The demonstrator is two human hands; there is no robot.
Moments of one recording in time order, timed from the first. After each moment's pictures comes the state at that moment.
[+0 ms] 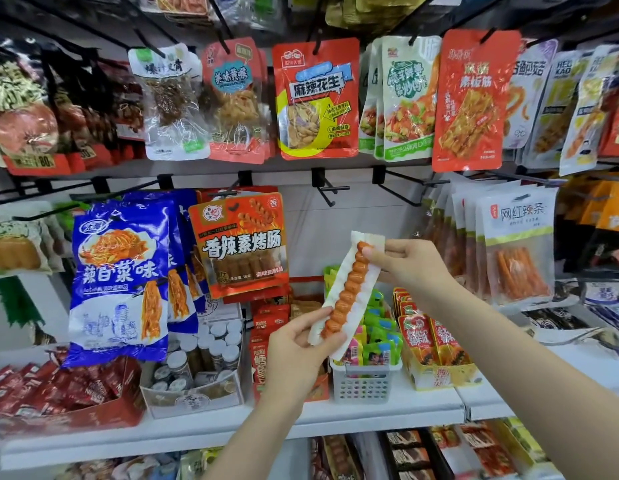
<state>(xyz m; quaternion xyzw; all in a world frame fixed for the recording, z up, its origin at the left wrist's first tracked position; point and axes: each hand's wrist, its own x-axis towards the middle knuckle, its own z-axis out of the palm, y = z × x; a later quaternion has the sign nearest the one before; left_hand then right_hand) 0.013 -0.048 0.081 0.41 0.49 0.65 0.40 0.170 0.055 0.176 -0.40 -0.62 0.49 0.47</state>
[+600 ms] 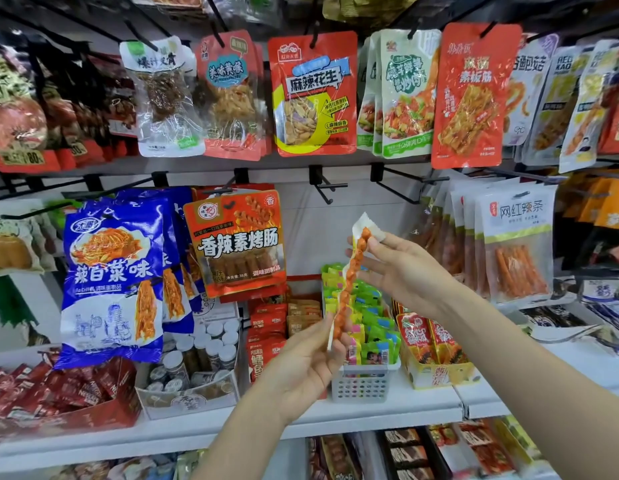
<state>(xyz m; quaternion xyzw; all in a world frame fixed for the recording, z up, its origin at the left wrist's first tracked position) 0.013 -0.049 0.095 0.21 0.28 0.59 0.73 0.171 0.062 0.172 -0.24 -0.53 0.70 0.43</state>
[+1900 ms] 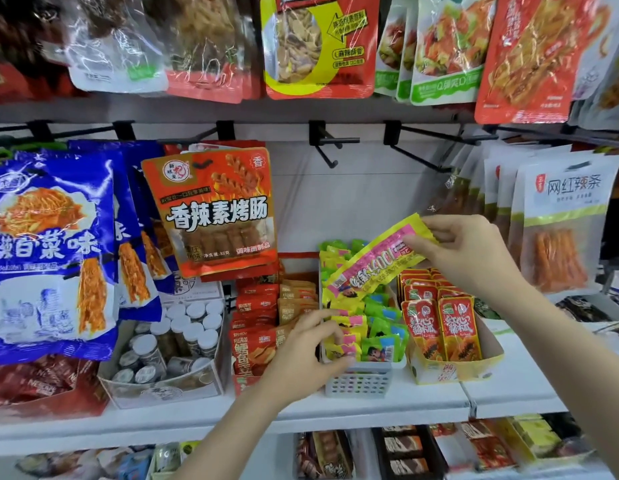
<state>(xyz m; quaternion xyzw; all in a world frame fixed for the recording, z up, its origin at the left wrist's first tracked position) -0.009 0.023 -0.001 0.72 0.55 0.37 0.21 0.212 0.102 0.155 -0.44 -0.76 0.24 0.42</state>
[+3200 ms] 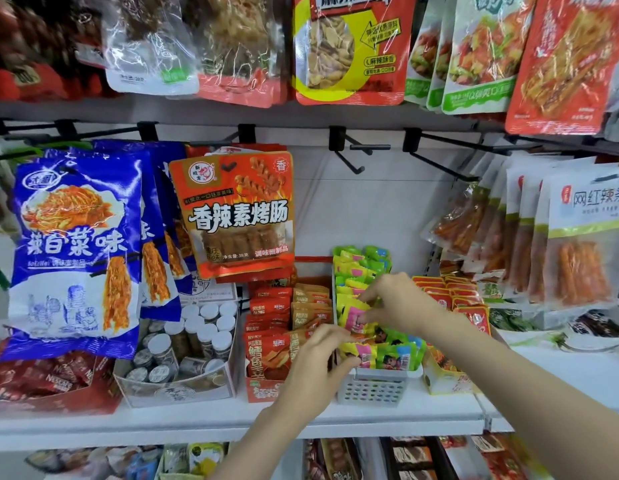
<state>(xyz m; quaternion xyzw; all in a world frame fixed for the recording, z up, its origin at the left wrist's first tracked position) -0.006 0.017 -0.019 0.69 0.55 0.44 0.15 0.140 0.117 0.093 -0.46 -0.88 0.10 0.03</state>
